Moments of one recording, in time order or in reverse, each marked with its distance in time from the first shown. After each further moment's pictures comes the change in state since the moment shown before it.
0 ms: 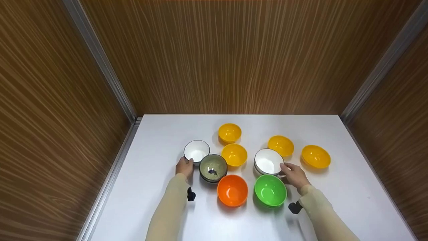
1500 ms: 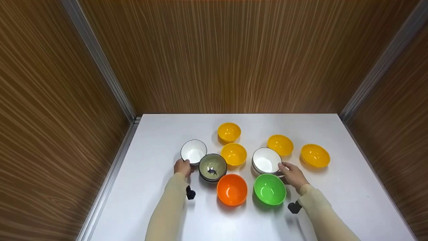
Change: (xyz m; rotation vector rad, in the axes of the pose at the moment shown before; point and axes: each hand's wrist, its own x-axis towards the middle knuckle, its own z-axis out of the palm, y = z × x) left_hand 0.002 -0.003 -0.002 -0.101 -0.003 -0.034; right_hand 0.003 0.004 0.005 -0.013 -0.026 -0.025
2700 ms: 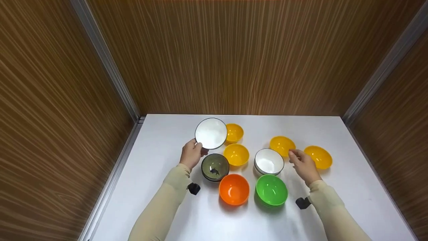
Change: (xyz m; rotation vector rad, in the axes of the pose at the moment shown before) left_hand -0.062 0.116 -0.025 -0.165 -0.135 0.283; right_hand -0.020 -0.050 -0.030 -0.114 0.166 -0.240
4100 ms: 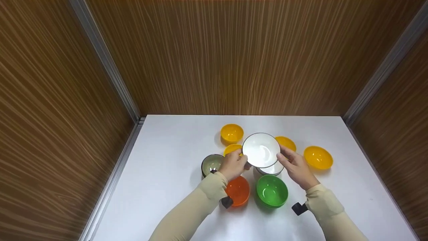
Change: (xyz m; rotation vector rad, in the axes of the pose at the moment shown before) left_hand -0.046 0.044 0.109 0.091 -0.301 0.089; right_hand -0.042 -0.073 0.017 0.107 -0.113 -0.360
